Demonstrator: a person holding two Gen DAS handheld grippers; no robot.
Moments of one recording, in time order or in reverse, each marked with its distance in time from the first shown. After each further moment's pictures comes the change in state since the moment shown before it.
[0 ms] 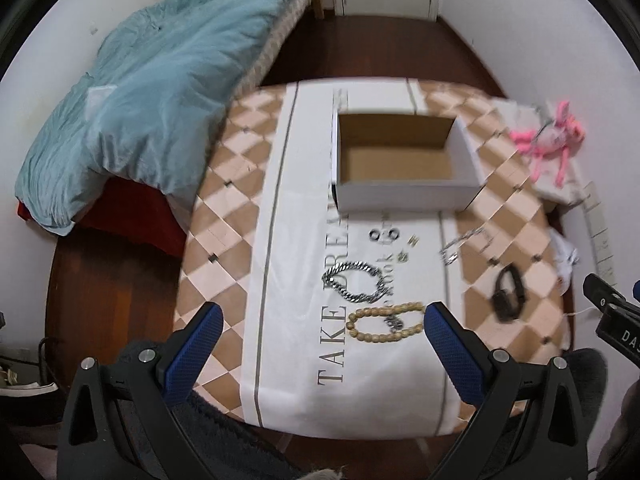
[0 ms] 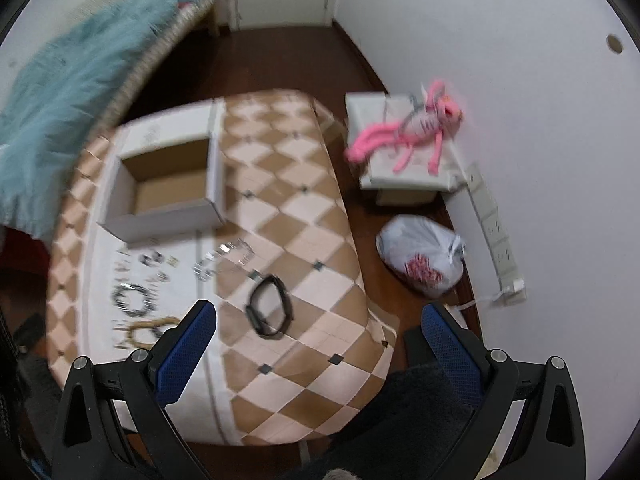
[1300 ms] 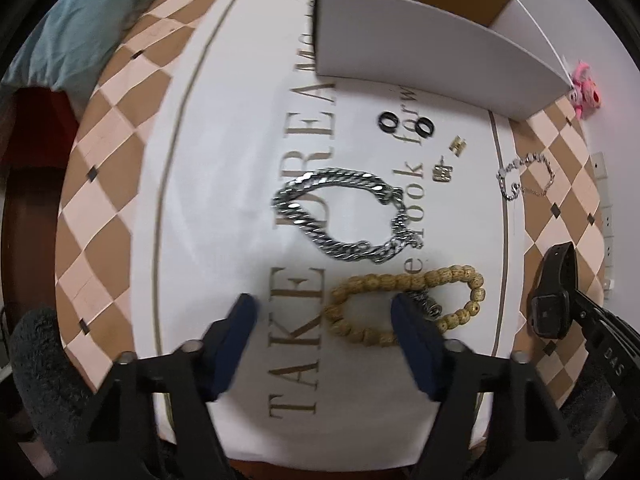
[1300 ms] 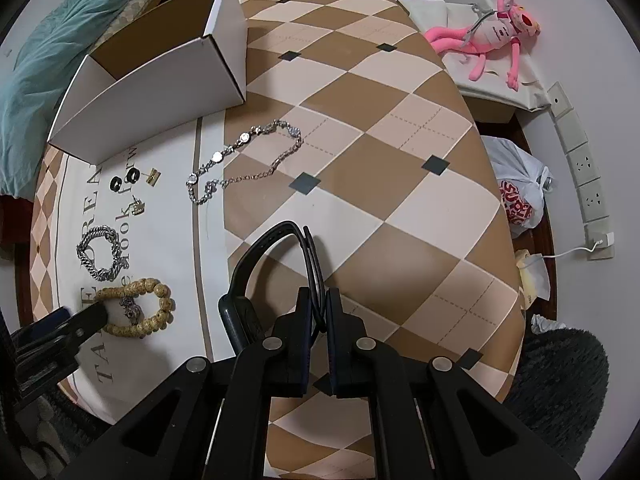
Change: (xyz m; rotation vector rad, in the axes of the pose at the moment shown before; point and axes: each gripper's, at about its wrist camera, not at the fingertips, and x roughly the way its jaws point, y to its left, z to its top) left arm 0.143 0.019 -0.049 -0.038 0.251 -0.163; right arm 0.134 0.054 -0.059 -0.002 0.235 0.176
